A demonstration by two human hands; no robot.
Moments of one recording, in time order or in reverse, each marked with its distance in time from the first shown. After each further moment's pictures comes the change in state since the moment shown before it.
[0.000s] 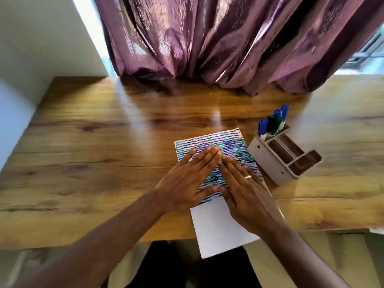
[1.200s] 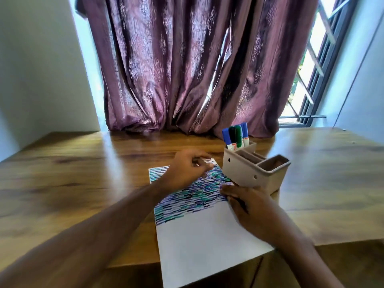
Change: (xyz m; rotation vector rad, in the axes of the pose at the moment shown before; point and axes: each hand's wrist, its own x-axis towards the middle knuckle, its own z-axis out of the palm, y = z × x) left_hand 0.088 0.016 0.028 -0.635 0.508 -0.152; right_hand -0.023 0.081 0.035 0.051 0.425 -0.108
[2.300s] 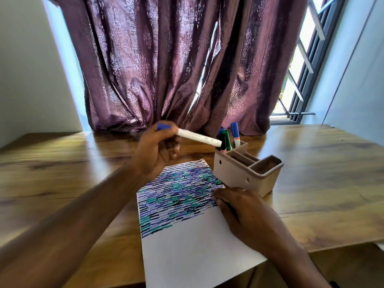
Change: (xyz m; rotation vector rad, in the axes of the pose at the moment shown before) left_hand 0.029 0.002 -0.039 -0.988 0.120 -0.077; right_hand 0.000 0.008 0.008 0.012 0.075 -0.062
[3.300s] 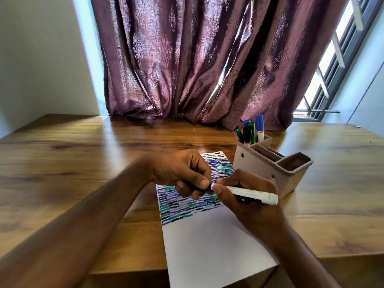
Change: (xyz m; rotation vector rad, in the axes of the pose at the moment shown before) left_hand -0.021 0.001 -0.026 0.305 -1.006 -0.616; right_hand 0.029 -0.046 0.008 0.573 0.316 -0.222
